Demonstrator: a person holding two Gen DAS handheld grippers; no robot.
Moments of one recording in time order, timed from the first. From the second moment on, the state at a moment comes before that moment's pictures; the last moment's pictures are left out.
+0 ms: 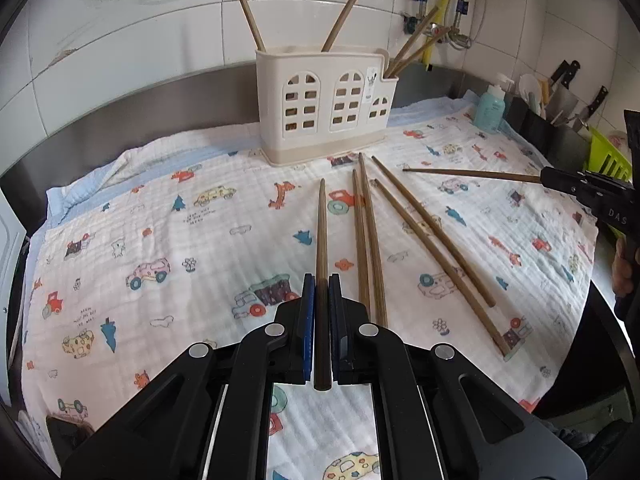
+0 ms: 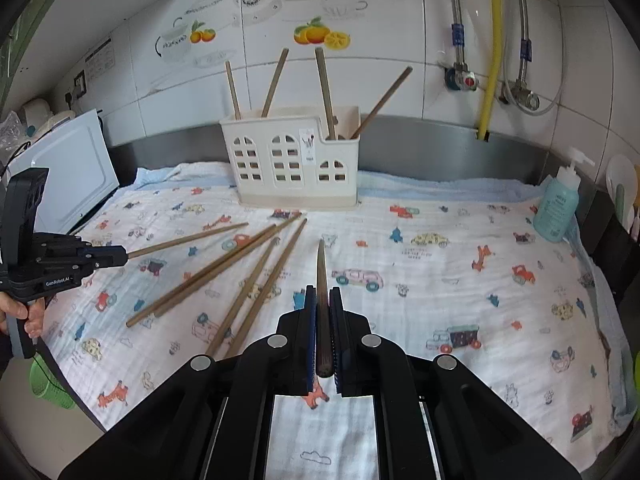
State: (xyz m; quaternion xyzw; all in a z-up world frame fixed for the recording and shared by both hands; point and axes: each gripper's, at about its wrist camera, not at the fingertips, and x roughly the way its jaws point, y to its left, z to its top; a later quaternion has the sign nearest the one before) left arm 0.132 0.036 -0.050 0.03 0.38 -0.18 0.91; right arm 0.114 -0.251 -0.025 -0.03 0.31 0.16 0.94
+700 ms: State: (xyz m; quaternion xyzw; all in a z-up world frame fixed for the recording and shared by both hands) left arm 0.170 0.031 0.017 0.00 0.30 -0.18 0.94; right arm 0.185 -0.244 0.082 -0.03 0.25 0.19 0.95
